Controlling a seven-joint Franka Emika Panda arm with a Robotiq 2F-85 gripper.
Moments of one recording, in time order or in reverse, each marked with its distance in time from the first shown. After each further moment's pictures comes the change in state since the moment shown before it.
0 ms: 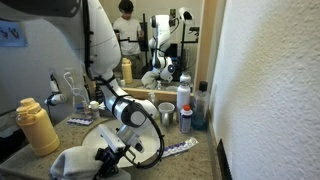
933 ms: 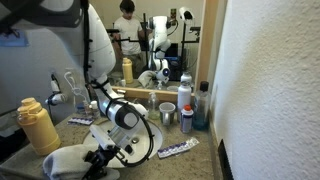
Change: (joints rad) arm 0.086 0.055 -0.001 0.012 0.027 -0.080 0.090
